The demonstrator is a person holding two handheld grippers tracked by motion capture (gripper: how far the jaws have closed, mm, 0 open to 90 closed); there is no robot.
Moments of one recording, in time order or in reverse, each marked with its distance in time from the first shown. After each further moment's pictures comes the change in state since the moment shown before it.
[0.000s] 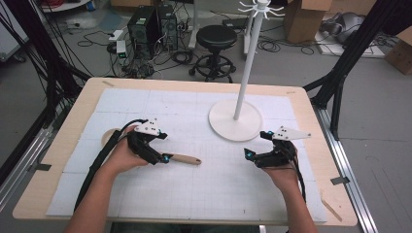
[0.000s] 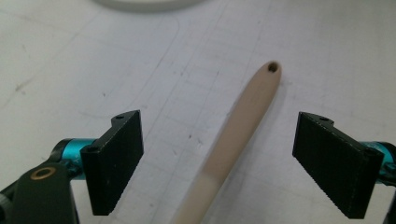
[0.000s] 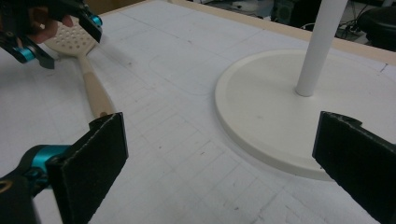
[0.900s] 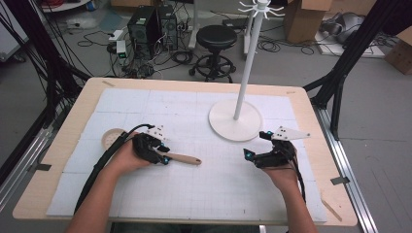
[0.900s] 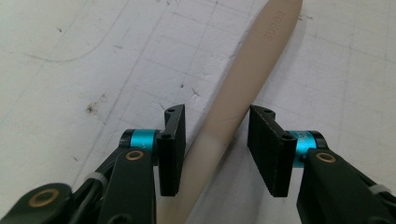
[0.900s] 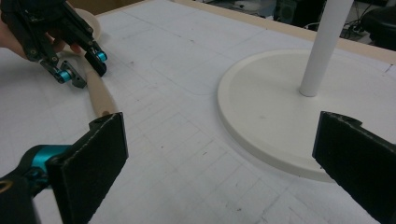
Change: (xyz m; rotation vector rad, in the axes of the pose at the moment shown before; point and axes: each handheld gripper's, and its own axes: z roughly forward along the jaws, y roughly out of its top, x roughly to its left) left arm 0.007 -0.012 0.022 0.197 -0.070 -0.006; right arm 0.001 0.000 0.002 0.003 0.009 -0.007
